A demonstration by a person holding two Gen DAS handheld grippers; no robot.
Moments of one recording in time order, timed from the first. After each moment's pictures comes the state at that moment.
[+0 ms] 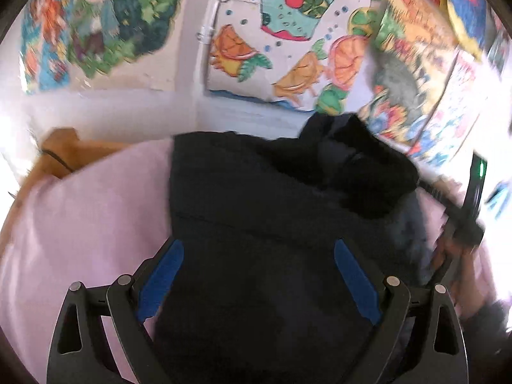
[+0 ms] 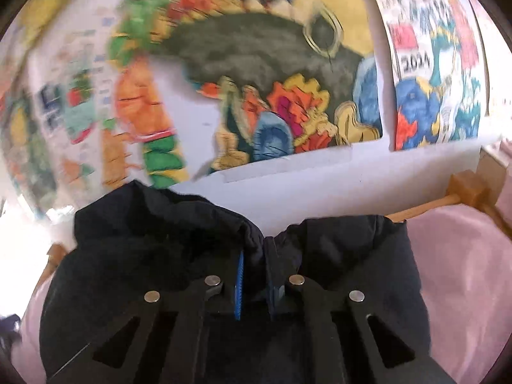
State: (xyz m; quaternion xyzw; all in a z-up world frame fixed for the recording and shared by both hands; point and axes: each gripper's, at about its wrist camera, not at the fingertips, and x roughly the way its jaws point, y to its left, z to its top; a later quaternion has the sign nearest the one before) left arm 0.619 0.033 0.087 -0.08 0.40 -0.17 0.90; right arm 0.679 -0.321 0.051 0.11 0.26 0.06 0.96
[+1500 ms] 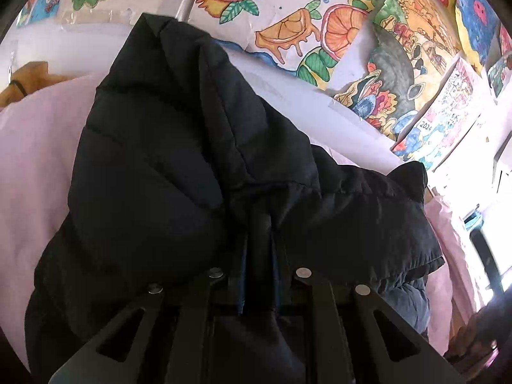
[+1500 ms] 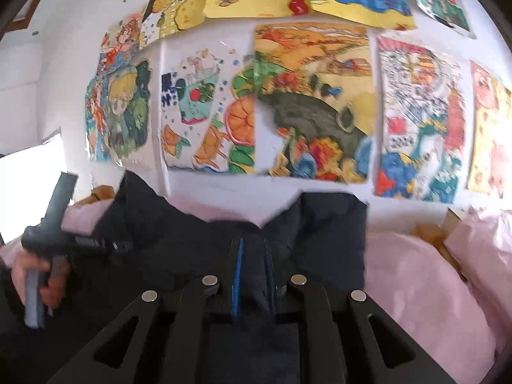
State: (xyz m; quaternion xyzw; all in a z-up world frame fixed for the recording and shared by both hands) left arm 0.616 -0.022 -0.006 -0.15 0.40 -0.18 0.88; right arm 0.520 -0.312 0.067 0.00 0.18 0.14 0.97
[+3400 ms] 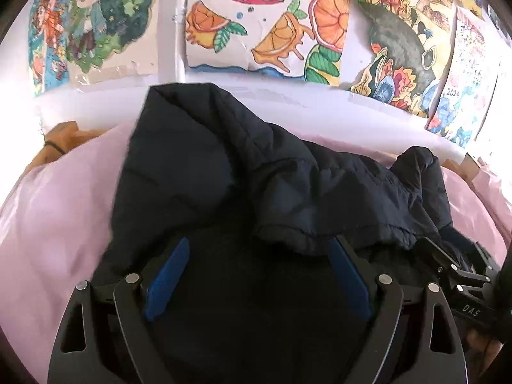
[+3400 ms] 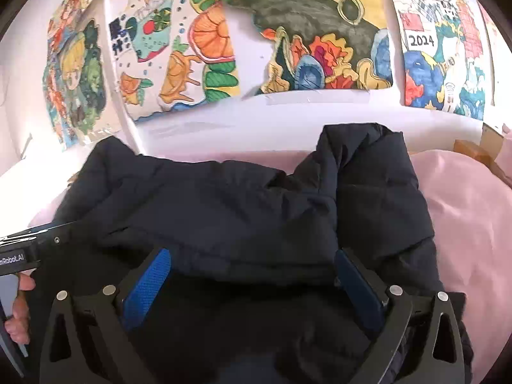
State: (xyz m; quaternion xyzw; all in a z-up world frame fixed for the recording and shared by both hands) left arm 0.600 -0.048 0.032 -0.01 0.37 -0.08 0.93; right arm 0.595 -0.289 -0.019 0.05 0.30 0.11 0.95
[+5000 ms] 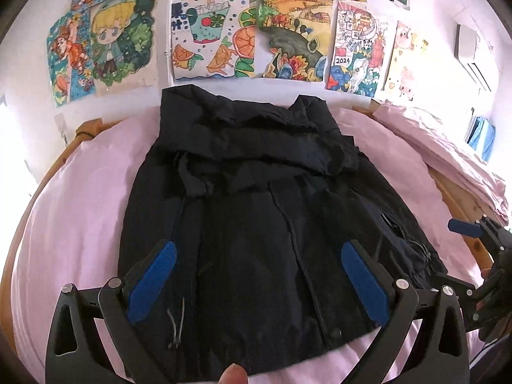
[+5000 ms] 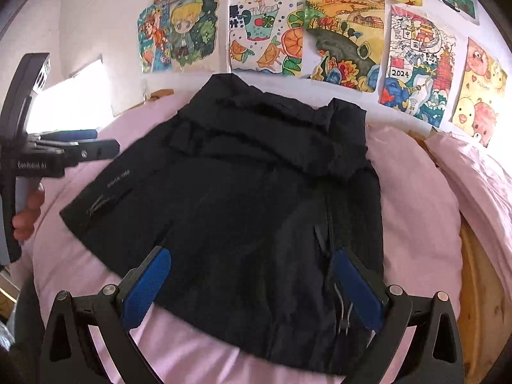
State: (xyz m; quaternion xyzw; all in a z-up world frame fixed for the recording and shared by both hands) left arm 0.285 -0.044 0.058 0.03 0.35 -0.17 0.92; right arm 0.231 -0.298 0.040 -0.06 0.36 0.17 0.92
